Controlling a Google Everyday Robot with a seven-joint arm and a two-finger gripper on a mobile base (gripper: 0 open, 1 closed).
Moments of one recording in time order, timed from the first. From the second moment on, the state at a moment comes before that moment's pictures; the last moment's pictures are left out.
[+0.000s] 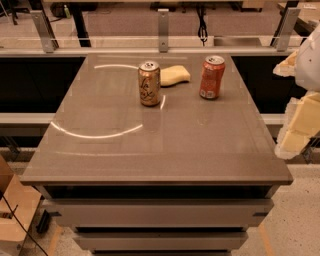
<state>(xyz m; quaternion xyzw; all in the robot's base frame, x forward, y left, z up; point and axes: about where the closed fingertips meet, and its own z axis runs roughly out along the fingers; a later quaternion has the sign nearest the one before) 0.438 -0.217 0.976 -0.60 0.78 -0.03 0.16</state>
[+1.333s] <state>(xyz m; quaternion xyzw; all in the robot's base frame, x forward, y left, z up) 0.501 -0.205 0.982 -0.58 0.77 0.00 0.26</state>
